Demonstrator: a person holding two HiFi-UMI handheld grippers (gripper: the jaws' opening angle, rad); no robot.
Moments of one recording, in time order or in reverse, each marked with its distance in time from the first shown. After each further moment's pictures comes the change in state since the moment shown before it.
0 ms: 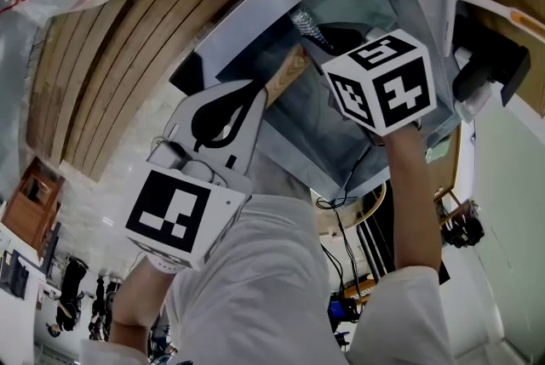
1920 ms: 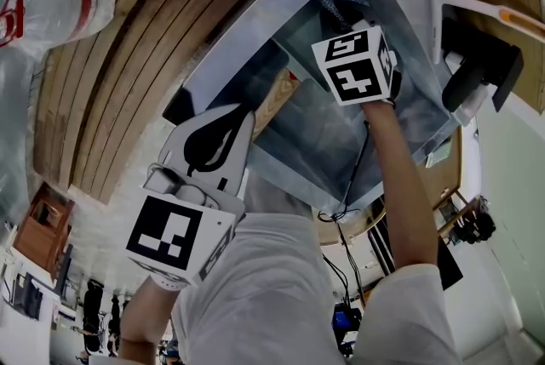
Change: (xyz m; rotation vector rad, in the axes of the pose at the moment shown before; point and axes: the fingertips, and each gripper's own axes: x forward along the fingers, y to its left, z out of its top) left arm 0.012 0.005 0.006 0.008 0.028 -0.004; right arm 0.020 -0.126 0.006 -0.179 -0.073 -0.495
